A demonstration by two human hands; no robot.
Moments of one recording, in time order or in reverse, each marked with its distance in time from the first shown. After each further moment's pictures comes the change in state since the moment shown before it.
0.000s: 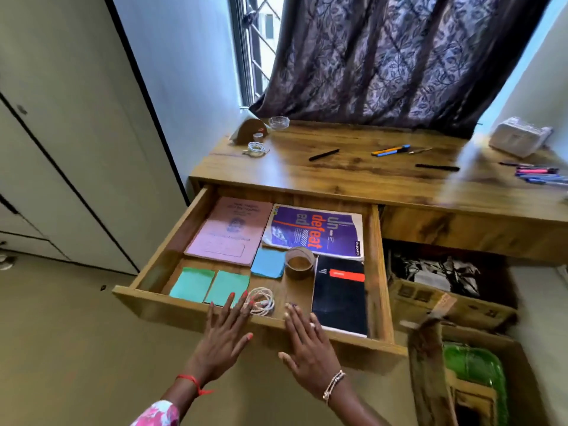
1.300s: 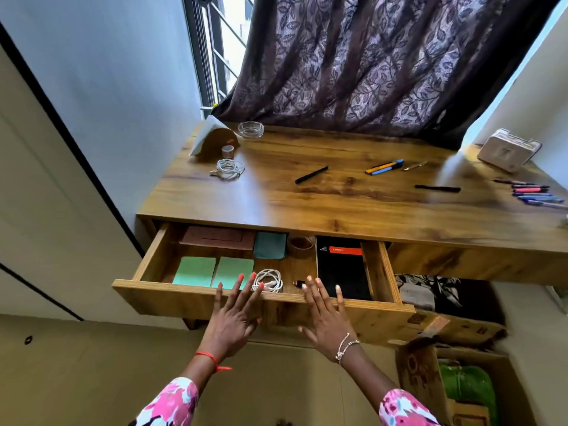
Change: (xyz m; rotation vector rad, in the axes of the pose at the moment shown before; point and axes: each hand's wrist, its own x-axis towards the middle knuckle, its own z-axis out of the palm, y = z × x) left_hand 0.231 -0.076 0.025 0.012 0.104 0.142; right_hand 0.205 0.122 0.022 -0.220 0.077 0.245
